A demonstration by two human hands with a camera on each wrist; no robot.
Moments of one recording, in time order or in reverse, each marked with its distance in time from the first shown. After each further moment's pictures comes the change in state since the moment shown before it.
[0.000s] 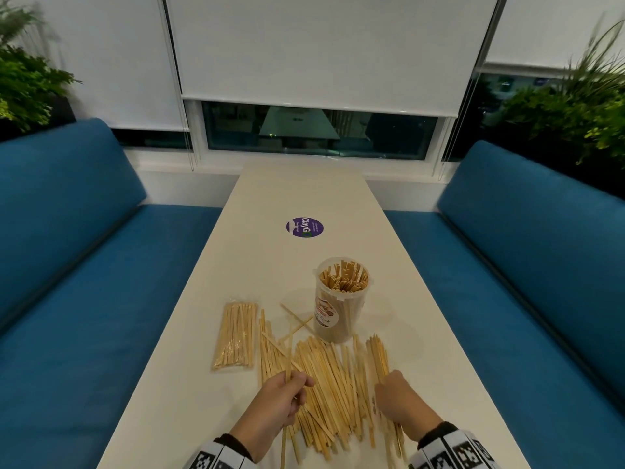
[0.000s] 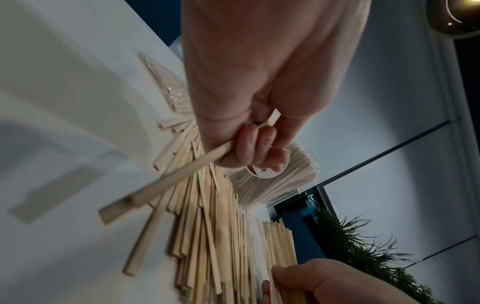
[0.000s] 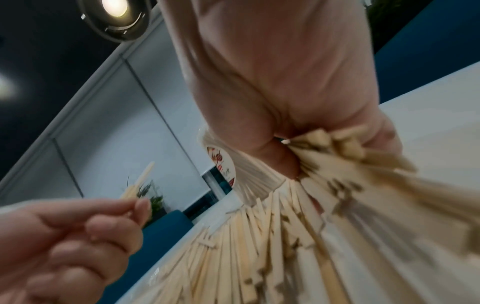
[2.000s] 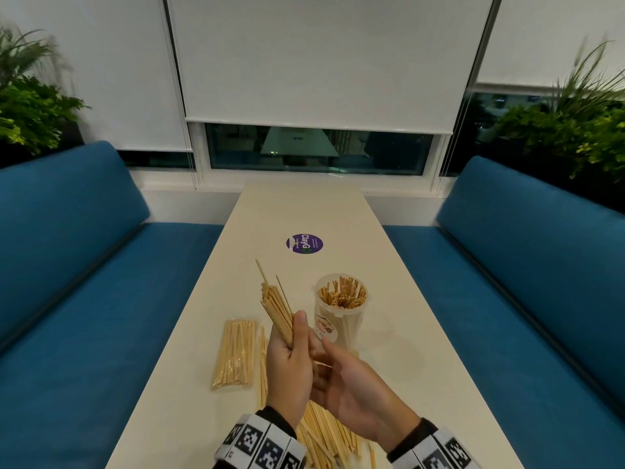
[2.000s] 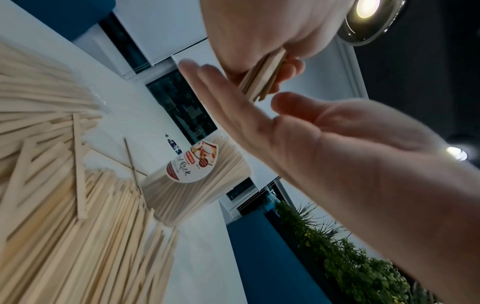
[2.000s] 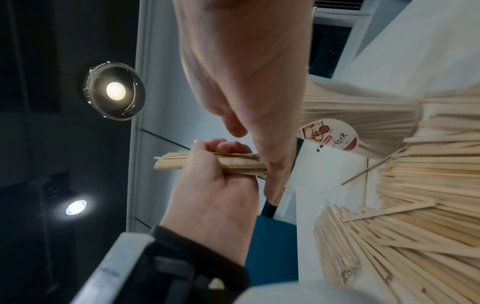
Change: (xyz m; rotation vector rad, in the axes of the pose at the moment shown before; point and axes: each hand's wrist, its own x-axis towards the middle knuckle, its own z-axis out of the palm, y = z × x) left_hand 0.001 0.054 0.043 -0.113 0.394 0.761; right_hand -0.056 -0.090 -0.006 1.082 -0.587 -0.129
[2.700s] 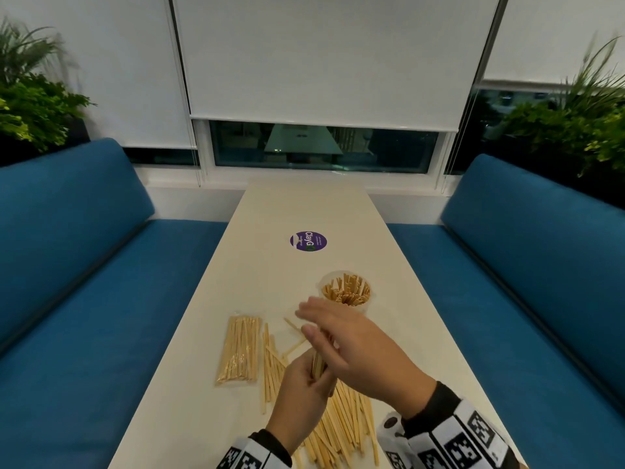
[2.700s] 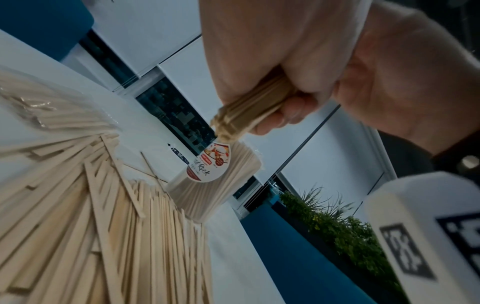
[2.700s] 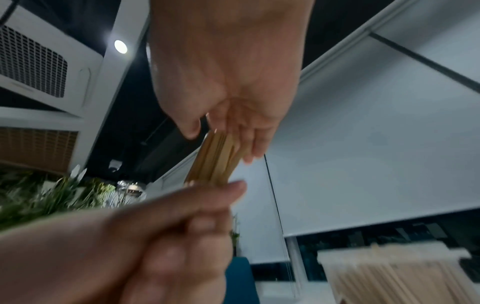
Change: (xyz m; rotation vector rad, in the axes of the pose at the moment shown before) left_hand -0.022 -0.005 -0.017 0.173 -0.441 -0.131; right_hand -0.025 -0.044 0.019 -1.665 -0.022 -0.824
